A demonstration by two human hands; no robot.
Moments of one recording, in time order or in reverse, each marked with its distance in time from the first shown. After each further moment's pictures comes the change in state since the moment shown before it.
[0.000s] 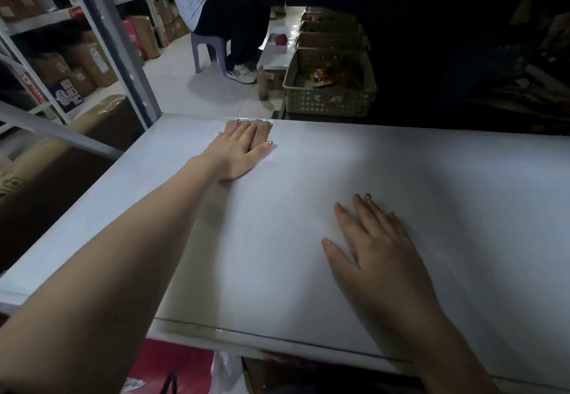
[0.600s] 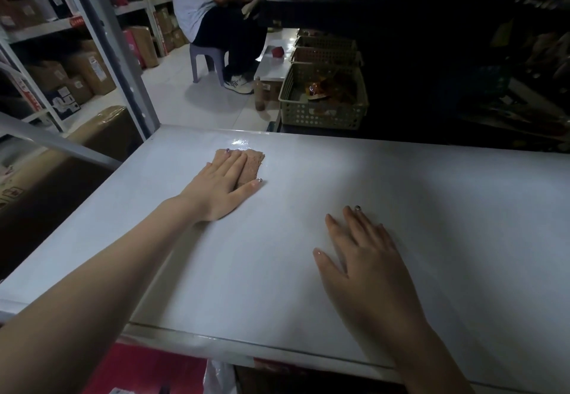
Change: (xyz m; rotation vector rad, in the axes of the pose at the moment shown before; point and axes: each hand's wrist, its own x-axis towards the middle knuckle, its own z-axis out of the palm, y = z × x) left_hand -0.053 -0.001 0.004 0.004 -0.026 0.050; right_hand -0.001 0.000 0.002 0.017 0.007 0.019
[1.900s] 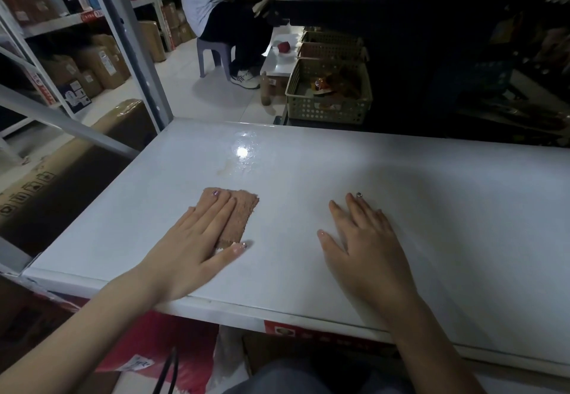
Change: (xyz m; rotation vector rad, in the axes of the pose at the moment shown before) left_hand -0.130 -0.003 0.016 -0.035 0.029 0.104; right_hand -0.004 -0.003 -0.006 0.038 -0.037 -0.007
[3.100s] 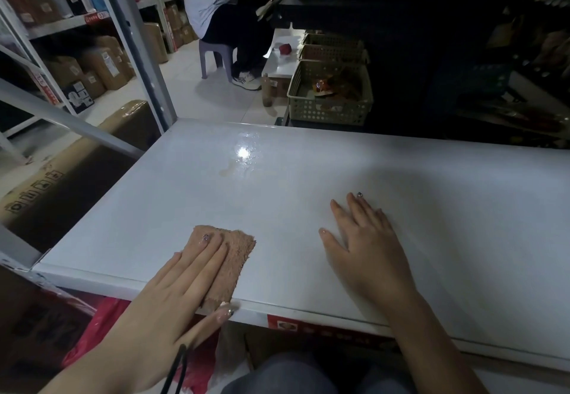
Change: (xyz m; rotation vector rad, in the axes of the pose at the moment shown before) left_hand -0.075 0.006 0.017 0.153 0.068 0.118; right_hand -0.001 0.000 -0.001 -0.012 -0.002 -0.010
